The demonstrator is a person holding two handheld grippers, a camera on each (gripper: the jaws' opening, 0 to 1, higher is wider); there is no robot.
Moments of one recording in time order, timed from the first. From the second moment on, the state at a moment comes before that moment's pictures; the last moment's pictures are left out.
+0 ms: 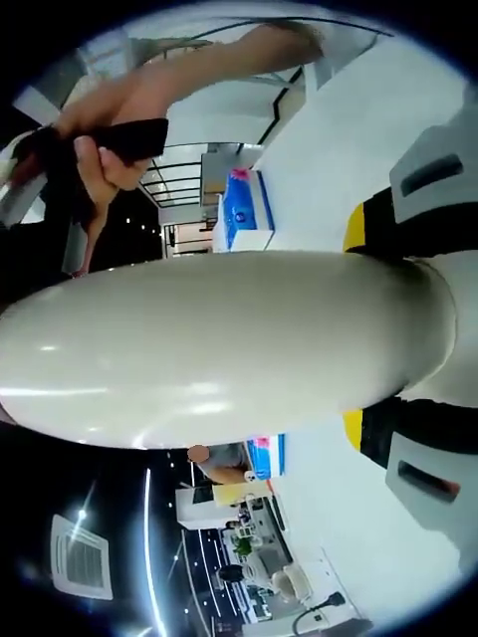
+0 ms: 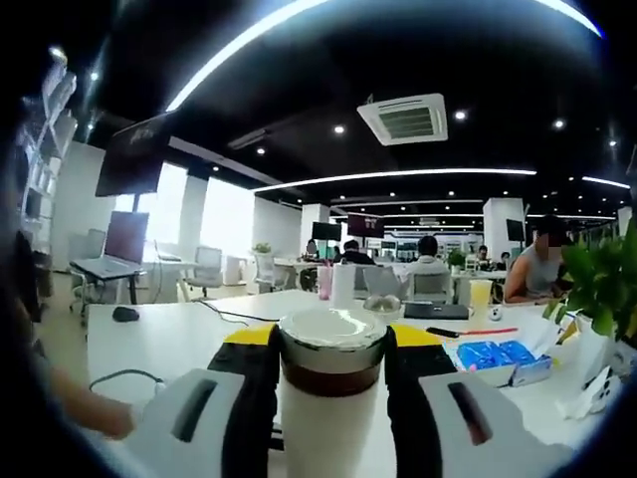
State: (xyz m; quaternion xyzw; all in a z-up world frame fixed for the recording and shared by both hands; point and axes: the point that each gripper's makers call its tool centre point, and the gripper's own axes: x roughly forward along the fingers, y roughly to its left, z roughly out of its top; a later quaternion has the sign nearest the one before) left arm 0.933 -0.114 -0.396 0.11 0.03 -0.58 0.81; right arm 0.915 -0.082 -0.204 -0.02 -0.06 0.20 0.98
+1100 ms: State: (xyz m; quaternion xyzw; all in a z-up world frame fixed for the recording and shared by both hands) left arm 0.933 -0.115 -0.397 0.11 0.04 -0.58 0.81; right arm 0.914 -0.079 -0.205 -0.03 -0.07 0.29 0.96
